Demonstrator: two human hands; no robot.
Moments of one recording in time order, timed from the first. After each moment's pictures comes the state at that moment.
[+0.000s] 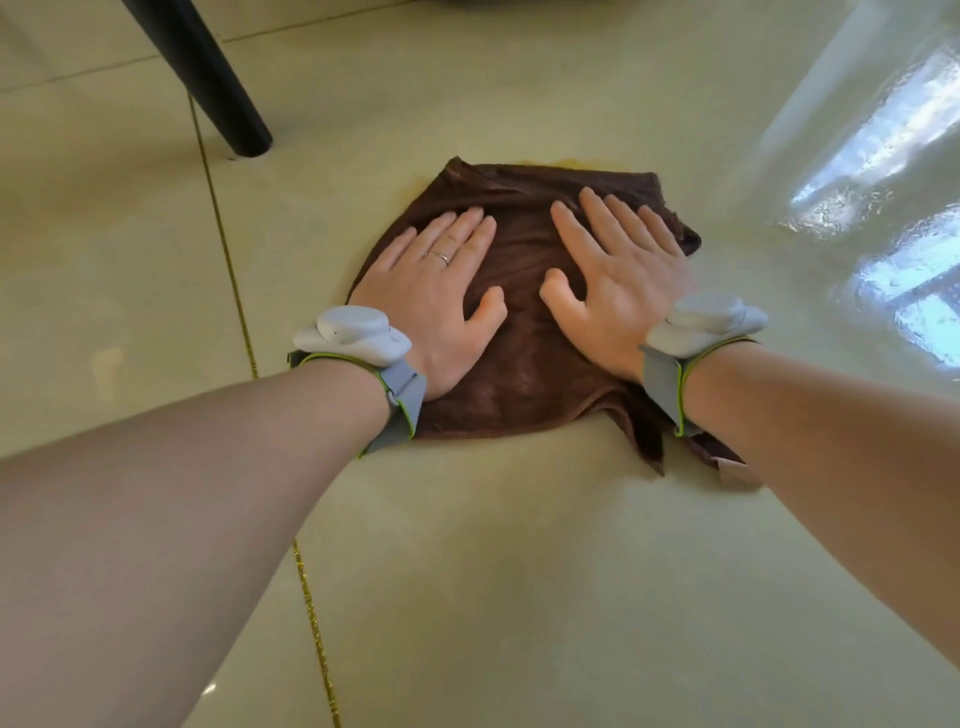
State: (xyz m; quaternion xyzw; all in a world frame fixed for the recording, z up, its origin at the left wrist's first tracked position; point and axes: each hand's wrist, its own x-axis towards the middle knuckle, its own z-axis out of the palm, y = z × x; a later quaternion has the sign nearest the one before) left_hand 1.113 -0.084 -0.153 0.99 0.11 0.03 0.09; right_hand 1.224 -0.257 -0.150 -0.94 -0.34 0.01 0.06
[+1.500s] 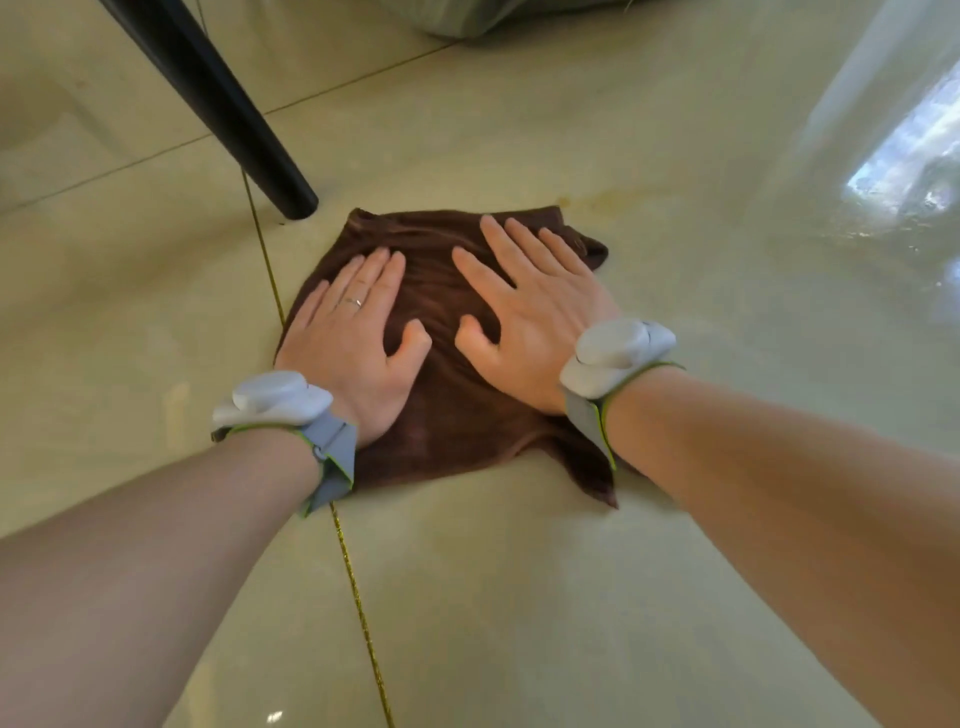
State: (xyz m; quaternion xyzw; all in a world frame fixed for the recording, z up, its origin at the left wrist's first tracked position) left_hand 1.078 -0.002 -0.157 0.97 0.21 0.06 0.07; right_hand 1.193 -0.166 -0.149 -0.89 -0.44 0.02 0.08
